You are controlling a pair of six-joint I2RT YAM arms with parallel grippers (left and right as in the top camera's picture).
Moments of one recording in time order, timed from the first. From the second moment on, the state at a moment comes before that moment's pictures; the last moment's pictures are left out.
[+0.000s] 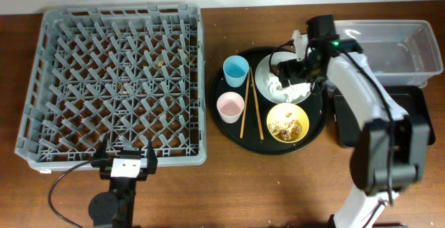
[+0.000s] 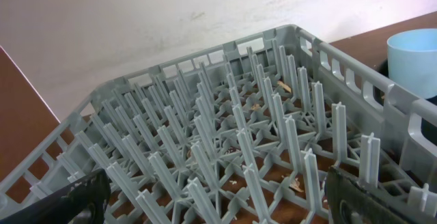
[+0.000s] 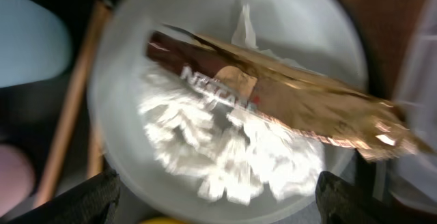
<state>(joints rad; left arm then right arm) 0.08 0.01 0.02 -0.08 0.07 0.30 0.09 1.96 1.54 -0.81 -0.12 -0.08</state>
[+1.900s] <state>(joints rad) 0.08 0.01 0.02 -0.08 0.07 0.30 0.14 2.37 2.14 -1.20 -0.07 -0.48</state>
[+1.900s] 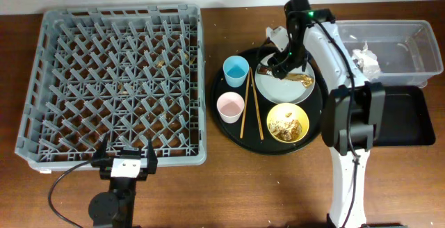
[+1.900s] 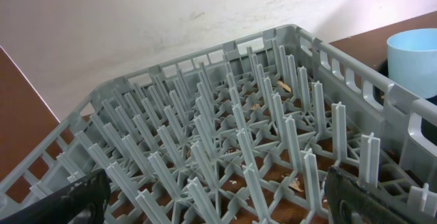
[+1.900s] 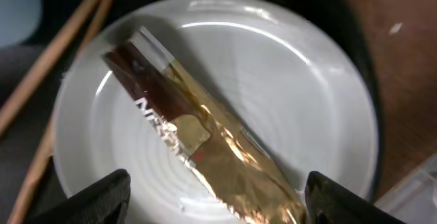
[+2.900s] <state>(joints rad) 0.08 0.01 0.02 -0.08 0.07 0.30 -0.25 2.41 2.48 -1.22 -0.05 0.43</state>
